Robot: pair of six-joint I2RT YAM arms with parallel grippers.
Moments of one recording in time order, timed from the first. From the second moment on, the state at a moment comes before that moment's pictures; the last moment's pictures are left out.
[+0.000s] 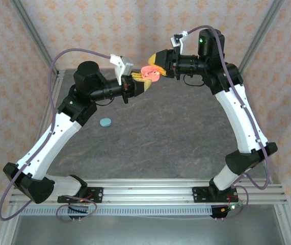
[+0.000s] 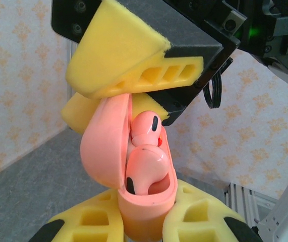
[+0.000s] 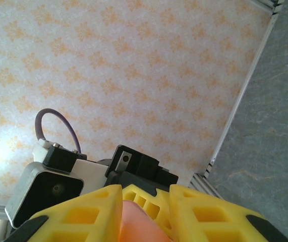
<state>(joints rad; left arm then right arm) -0.48 1.31 1.49 -0.23 0.67 -0.15 0.43 1.62 2.08 -0.72 -0.91 0.94</state>
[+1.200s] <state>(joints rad) -0.49 1.39 1.50 -0.26 0.73 -0.20 0.43 1.53 2.11 -1.13 -0.65 0.48</state>
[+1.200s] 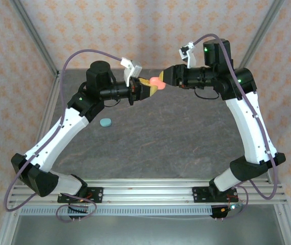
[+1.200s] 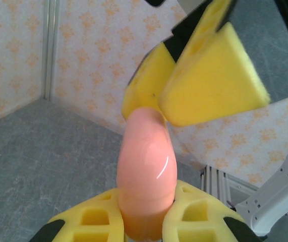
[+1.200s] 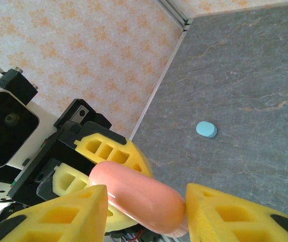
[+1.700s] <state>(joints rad) -0.48 1.40 1.51 -0.27 0.71 -0.17 0.38 1.50 2.13 -1.12 -0.46 0.56</state>
